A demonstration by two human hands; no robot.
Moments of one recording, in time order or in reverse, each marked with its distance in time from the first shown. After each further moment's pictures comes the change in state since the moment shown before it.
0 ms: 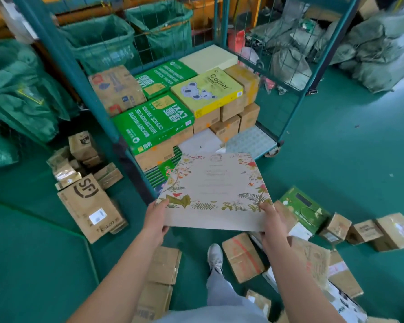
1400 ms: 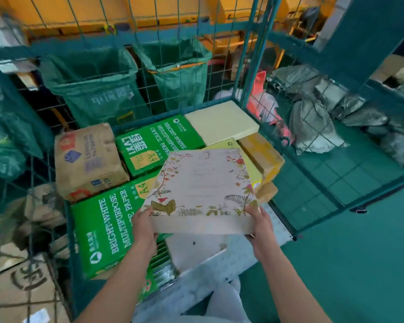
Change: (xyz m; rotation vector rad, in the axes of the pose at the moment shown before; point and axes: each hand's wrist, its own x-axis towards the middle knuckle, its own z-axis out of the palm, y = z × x) left_hand 0.392 0.395 0.238 -0.408 0.128 0.052; right_hand 0.310 -0.357 0.437 -0.173 -0.307 -0.064
